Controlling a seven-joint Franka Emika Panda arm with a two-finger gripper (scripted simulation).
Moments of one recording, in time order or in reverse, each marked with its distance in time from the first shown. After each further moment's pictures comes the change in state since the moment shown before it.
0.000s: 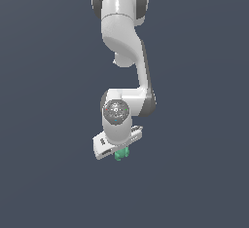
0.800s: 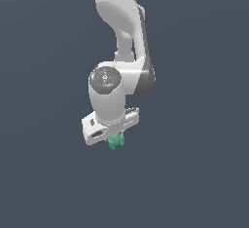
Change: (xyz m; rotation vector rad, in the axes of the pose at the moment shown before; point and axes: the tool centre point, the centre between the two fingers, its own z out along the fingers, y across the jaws) arm -0.028 0.008 -0.089 0.000 0.000 0.000
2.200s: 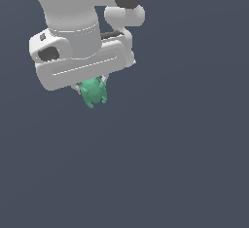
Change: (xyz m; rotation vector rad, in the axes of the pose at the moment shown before) arm -0.062 0.024 -0.218 -0.001 0.003 0.001
